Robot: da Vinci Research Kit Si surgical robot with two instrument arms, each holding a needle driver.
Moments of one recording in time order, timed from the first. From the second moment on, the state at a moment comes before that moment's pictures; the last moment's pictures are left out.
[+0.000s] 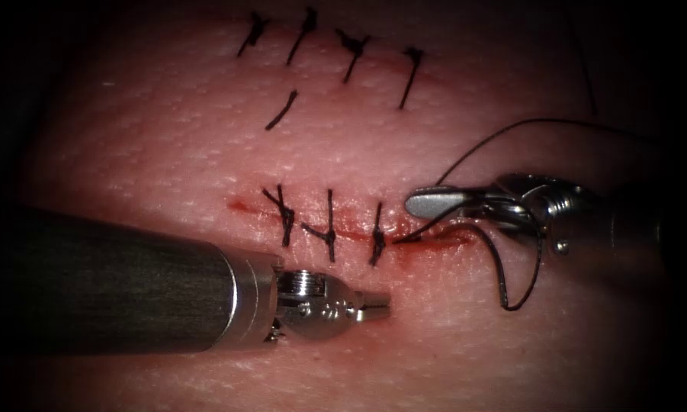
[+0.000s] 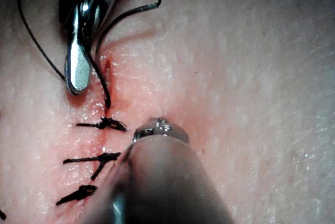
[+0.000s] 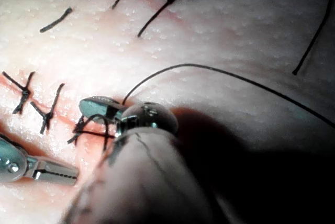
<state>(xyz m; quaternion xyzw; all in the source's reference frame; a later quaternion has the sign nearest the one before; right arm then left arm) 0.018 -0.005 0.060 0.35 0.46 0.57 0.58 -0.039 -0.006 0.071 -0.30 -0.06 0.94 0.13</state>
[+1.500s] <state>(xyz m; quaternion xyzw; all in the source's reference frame) 0.008 -0.005 0.059 0.17 0.59 0.41 0.68 -0.039 -0.006 0.071 -0.30 -0.06 0.94 0.13</state>
